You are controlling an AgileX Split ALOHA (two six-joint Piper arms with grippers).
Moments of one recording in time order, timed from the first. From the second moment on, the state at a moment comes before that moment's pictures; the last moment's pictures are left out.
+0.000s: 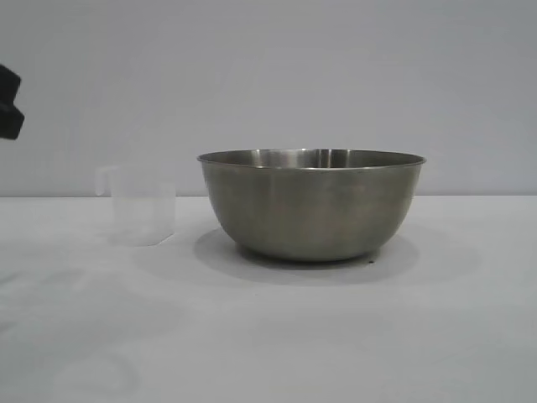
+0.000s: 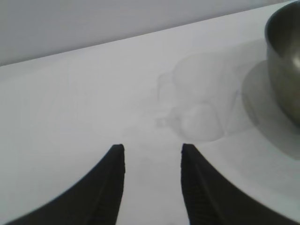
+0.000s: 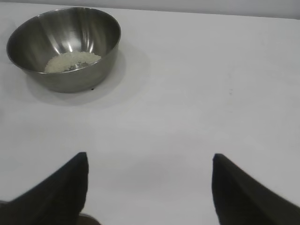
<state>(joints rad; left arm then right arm) -0.41 1.27 -0.26 -0.30 -0.64 0.21 0.11 -0.02 -0.49 0.12 1.14 -0.09</state>
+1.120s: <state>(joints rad) -0.41 0.54 -0.48 -0.16 0.46 0.21 0.11 -0.02 -0.49 0.12 1.14 -0.09</state>
